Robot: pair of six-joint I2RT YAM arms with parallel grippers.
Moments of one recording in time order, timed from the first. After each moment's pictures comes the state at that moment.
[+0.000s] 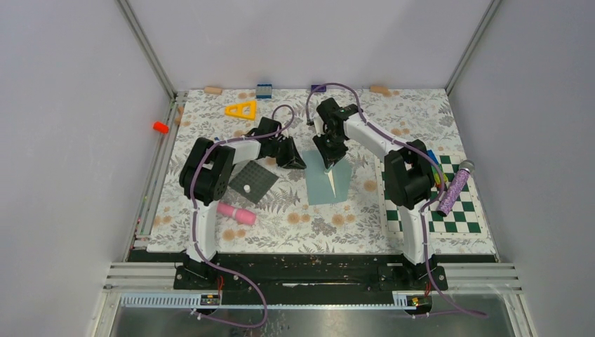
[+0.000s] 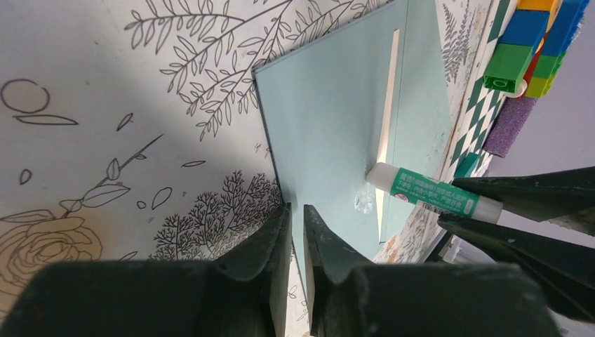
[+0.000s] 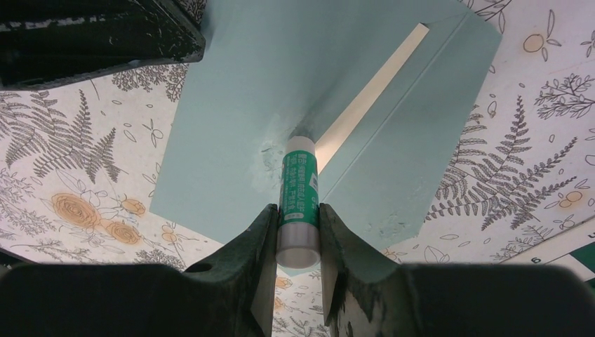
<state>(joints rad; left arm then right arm) -0.39 2.13 1.33 -0.11 0.63 -0.66 0.52 2.13 1.79 -0.99 -0.13 -0.04</state>
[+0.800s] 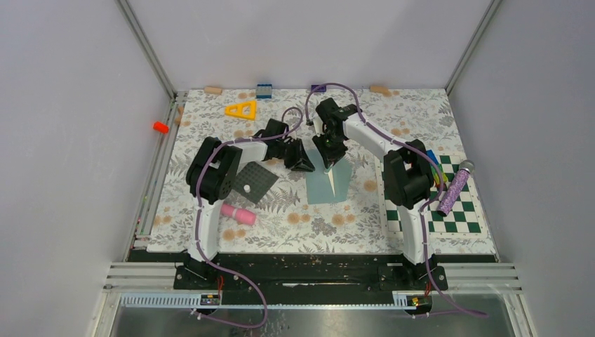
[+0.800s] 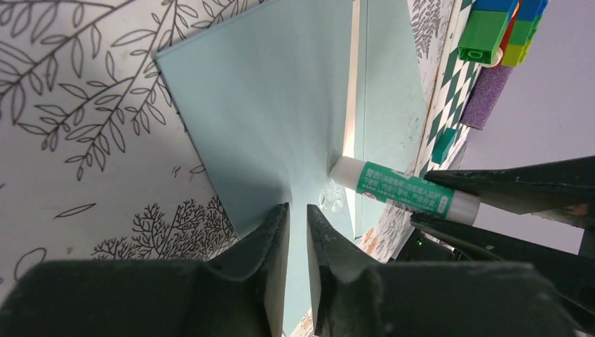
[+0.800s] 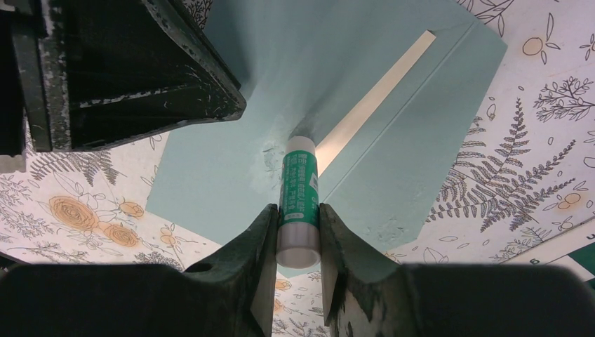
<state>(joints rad) -0.43 2.18 1.36 -0.07 0.72 -0.69 0.53 2.14 1.80 -0.99 -0.12 -0.04</state>
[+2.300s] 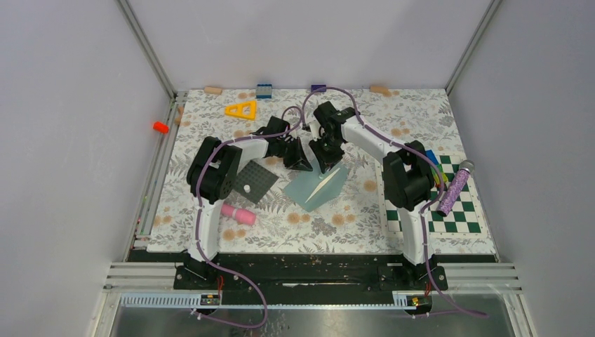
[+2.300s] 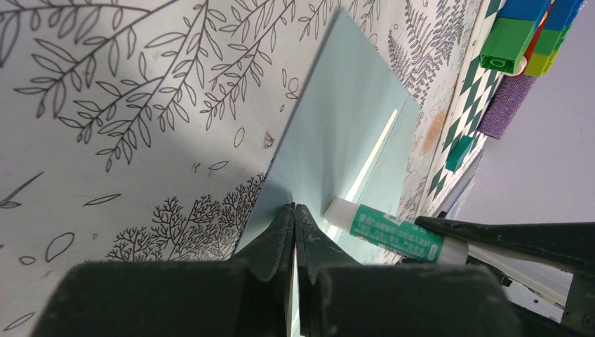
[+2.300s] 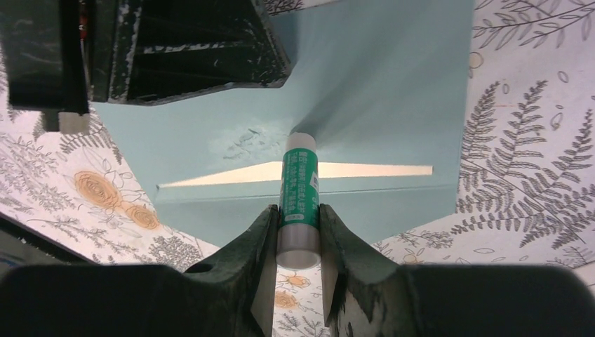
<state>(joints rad) -0.44 2.19 1.42 -0.19 0.66 -0.66 0.55 2.12 1.76 -0.98 -0.19 -0.07</state>
